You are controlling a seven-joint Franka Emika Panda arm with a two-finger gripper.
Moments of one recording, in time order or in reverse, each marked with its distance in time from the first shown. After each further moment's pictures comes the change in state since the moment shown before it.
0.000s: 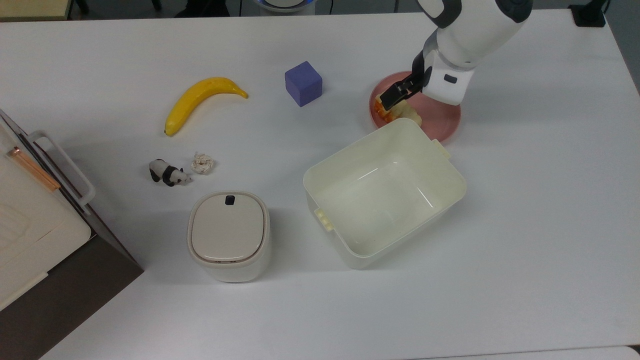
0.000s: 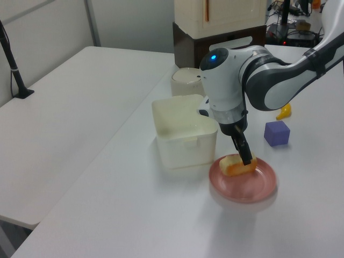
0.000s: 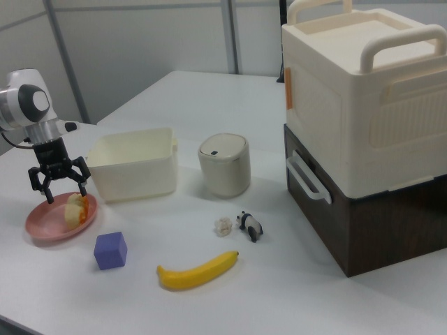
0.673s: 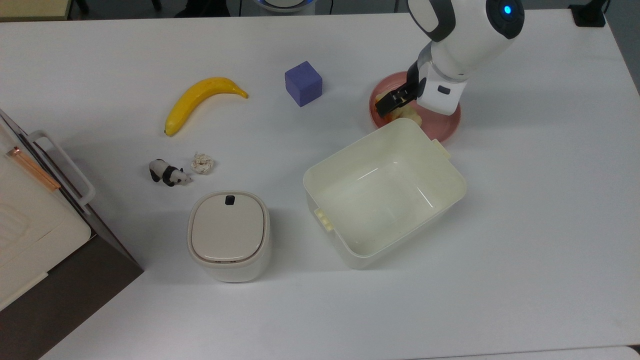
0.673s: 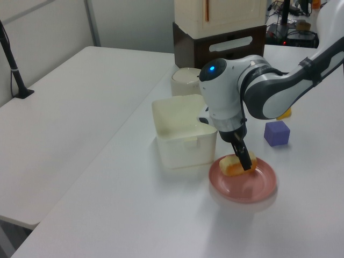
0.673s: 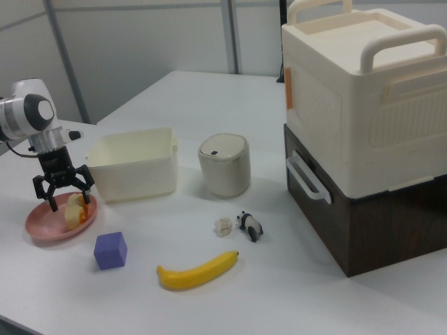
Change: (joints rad) arm -0.012 0.032 0.014 -0.021 -0.024 0.030 0.014
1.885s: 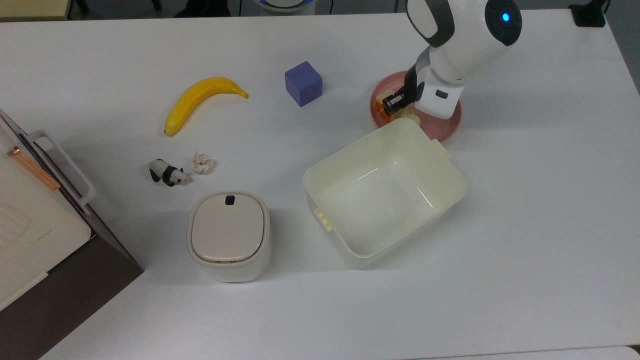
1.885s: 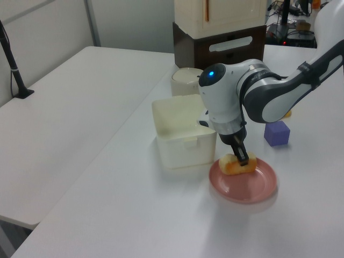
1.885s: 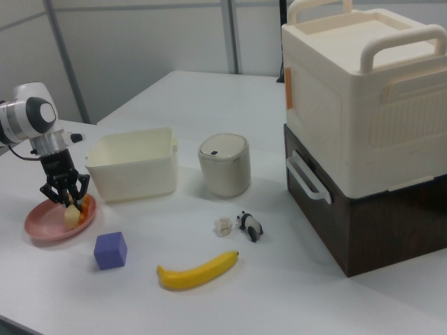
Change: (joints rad) arm -0.004 0.013 0.002 0.001 -0.019 0.004 0.006
